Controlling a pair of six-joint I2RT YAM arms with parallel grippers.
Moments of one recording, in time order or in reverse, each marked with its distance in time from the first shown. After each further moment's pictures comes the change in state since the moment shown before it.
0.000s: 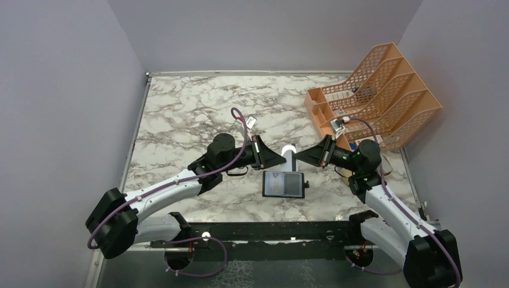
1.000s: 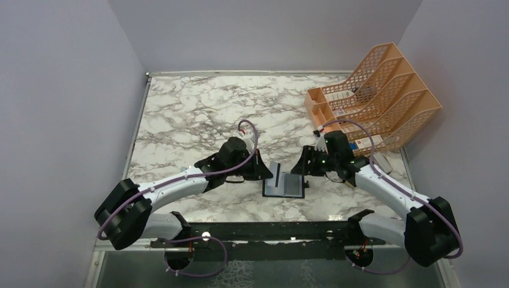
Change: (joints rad) left arm 0.018 0.093 -0.024 -0.323 -0.071 0.213; right arm 0.129 0.216 0.212 -0.832 0.489 -0.646
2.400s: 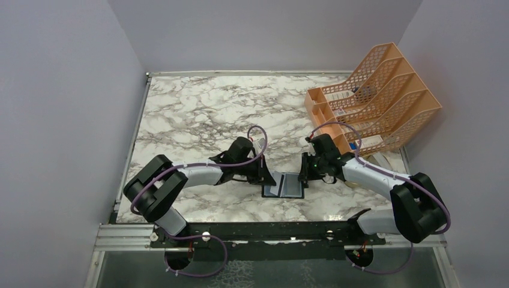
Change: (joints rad) left arm 0.058 0.306 0.011 0.143 0.245 -0.061; right arm 0.116 0.220 0.024 -0.052 0.262 -0.122
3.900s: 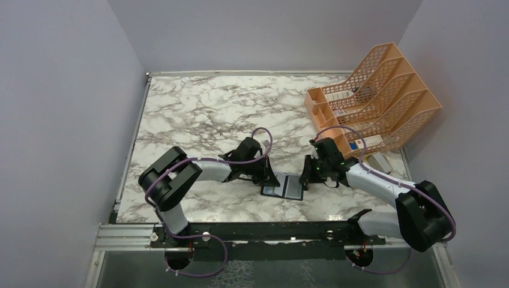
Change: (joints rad) left arm -0.025 0.139 0.064 0.008 -0.033 -0.071; right arm 0.000 -0.070 -0.060 0.018 0.000 0.076
